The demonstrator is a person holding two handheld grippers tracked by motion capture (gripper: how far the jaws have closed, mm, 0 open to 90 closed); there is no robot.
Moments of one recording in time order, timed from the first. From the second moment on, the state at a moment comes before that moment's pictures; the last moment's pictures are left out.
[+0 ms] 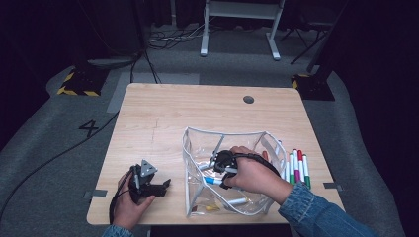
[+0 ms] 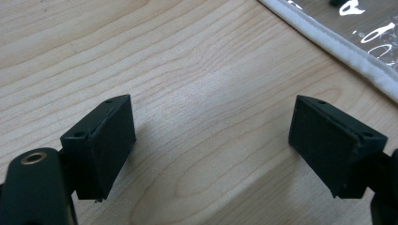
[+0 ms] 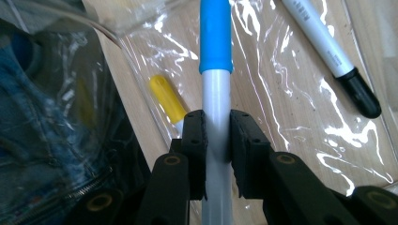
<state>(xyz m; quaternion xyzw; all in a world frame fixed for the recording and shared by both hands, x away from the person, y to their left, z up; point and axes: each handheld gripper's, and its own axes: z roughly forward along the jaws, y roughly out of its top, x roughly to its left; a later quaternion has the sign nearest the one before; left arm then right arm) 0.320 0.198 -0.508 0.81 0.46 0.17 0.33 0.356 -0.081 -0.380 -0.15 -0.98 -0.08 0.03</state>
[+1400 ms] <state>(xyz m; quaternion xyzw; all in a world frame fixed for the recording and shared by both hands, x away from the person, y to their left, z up) 0.320 0.198 -0.508 0.81 0.46 0.17 0.34 0.366 -0.179 -0.288 -0.27 -0.91 -0.29 -0.10</state>
